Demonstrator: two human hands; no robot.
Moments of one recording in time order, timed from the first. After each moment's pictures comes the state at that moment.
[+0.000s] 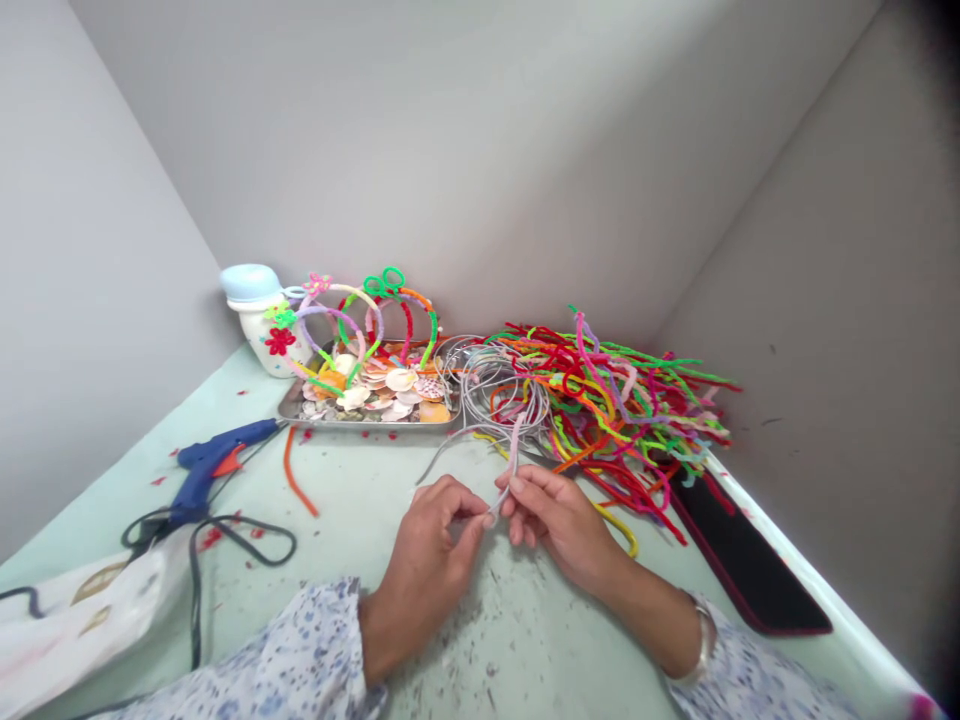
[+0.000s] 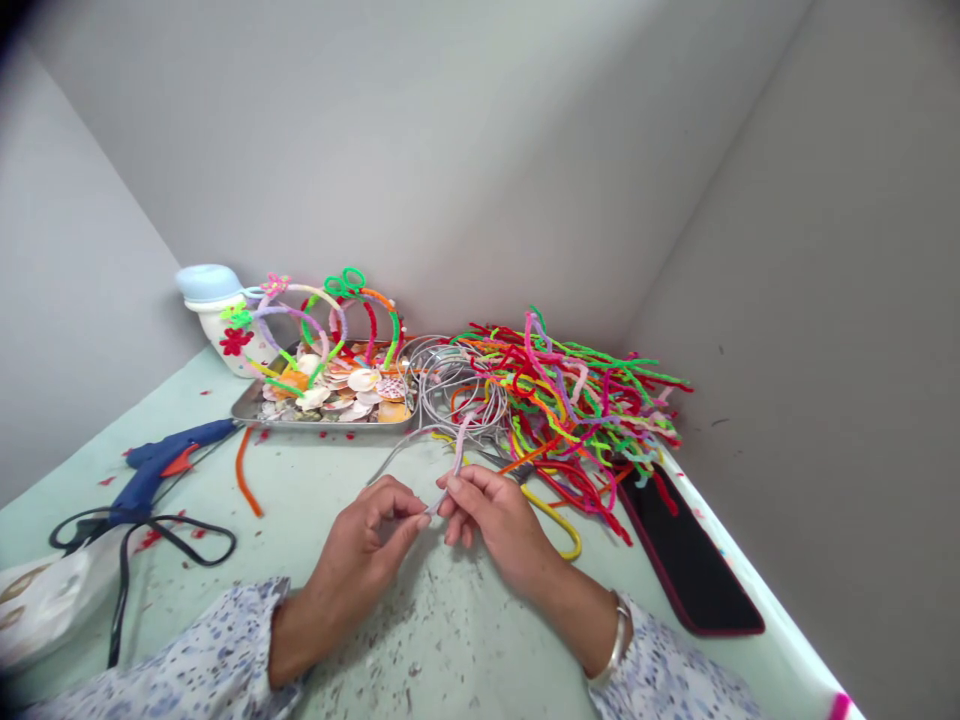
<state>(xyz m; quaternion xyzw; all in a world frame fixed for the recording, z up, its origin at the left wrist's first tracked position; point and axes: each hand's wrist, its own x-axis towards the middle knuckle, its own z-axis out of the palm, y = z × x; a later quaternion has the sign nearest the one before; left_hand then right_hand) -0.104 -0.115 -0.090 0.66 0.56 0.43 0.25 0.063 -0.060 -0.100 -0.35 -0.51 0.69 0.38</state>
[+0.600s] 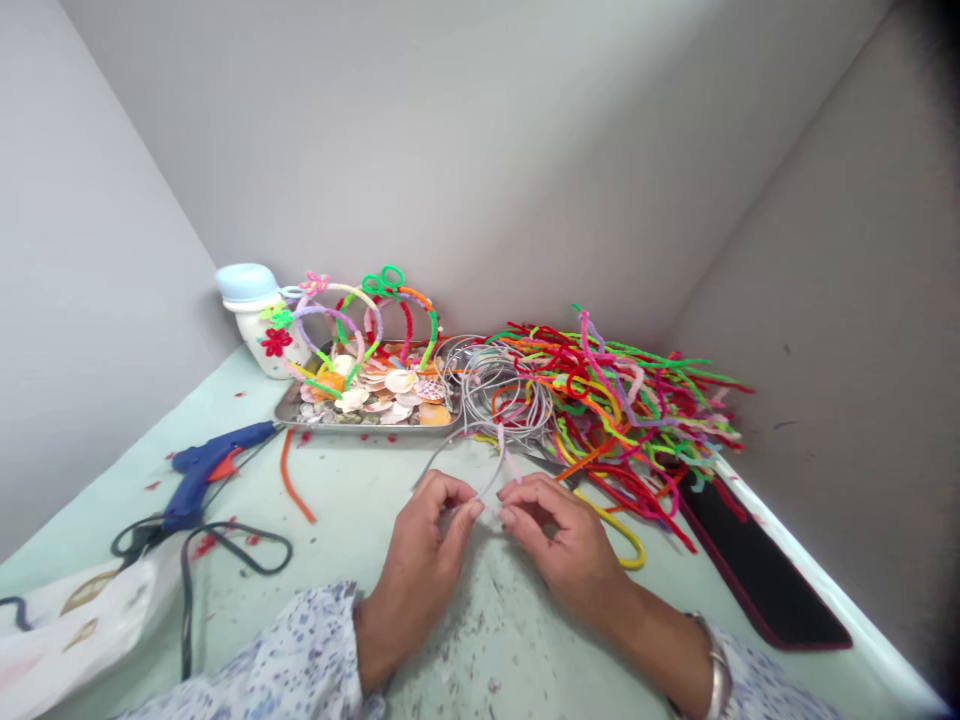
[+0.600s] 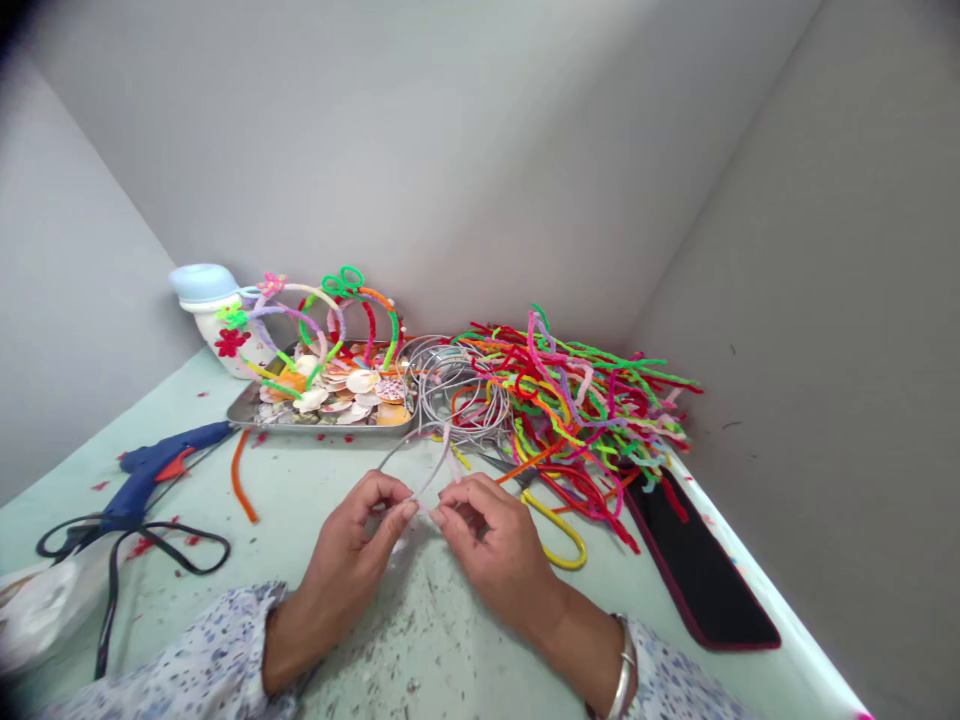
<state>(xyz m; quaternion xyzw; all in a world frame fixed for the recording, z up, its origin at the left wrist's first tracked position) -0.105 -0.109 -0.091 0.61 0.57 0.47 0.30 0.065 -0.072 -0.096 -0.38 -0.76 0.33 0.42</state>
